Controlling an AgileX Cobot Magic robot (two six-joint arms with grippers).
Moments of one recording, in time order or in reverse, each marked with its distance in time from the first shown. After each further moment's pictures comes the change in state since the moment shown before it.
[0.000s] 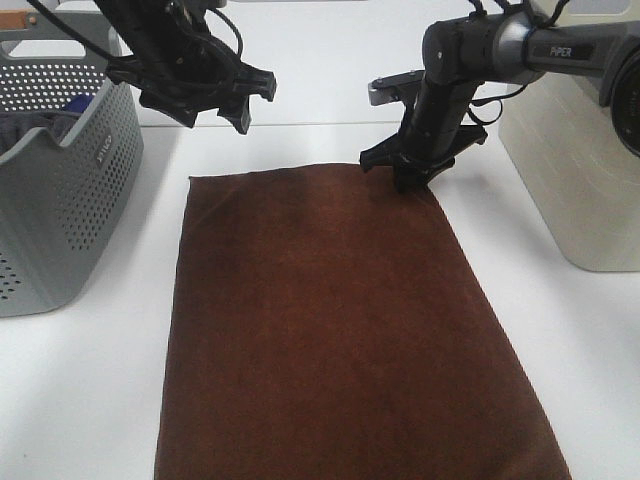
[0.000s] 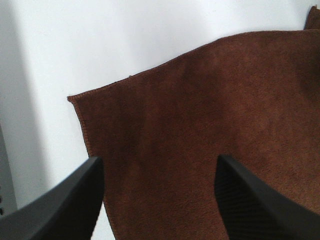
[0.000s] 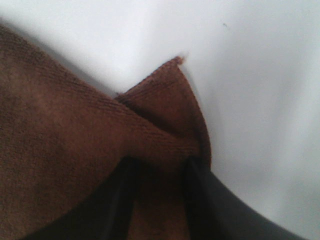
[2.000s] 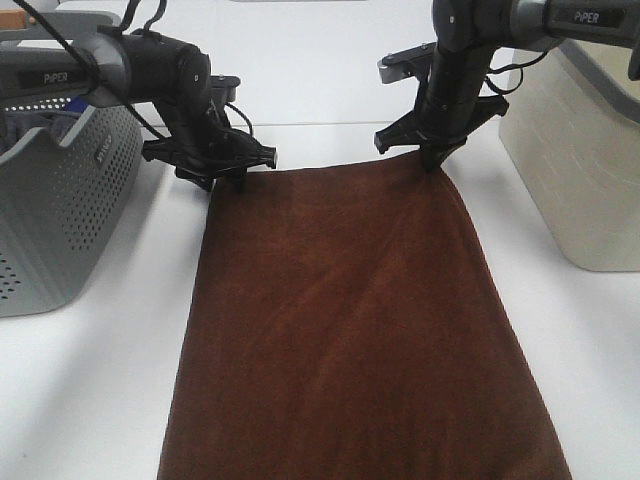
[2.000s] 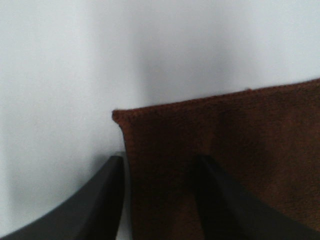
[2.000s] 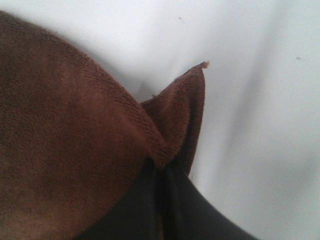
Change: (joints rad) left arm 0.072 0.447 -0.328 0.016 -0.022 -0.073; right arm 0.001 -0.081 -0.004 -0.077 0.110 0.000
